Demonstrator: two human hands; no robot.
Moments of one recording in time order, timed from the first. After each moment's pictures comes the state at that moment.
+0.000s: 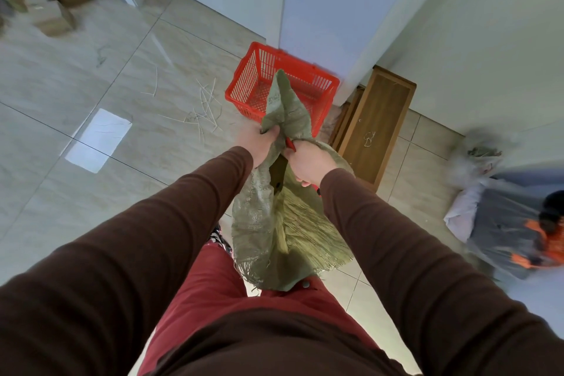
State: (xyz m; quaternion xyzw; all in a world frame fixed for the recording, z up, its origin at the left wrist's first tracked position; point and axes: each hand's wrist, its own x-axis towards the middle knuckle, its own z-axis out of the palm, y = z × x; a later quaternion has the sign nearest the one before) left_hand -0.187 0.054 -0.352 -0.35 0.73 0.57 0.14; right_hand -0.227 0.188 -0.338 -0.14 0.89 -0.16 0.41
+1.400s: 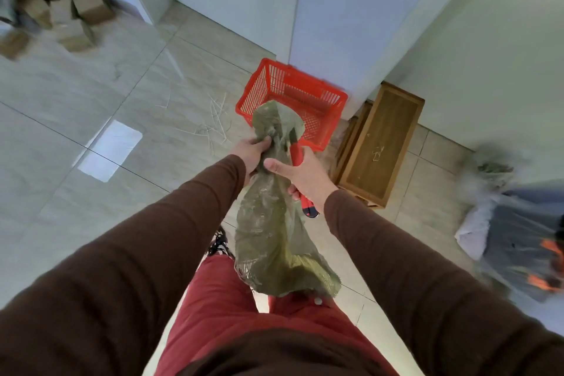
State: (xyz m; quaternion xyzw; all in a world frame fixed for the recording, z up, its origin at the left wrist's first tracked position) left_hand -0.180 0.026 -0.363 -0.43 0.53 0.72 0.11; right_hand -0.207 0.176 -0.356 0.05 0.77 -0.48 0.43
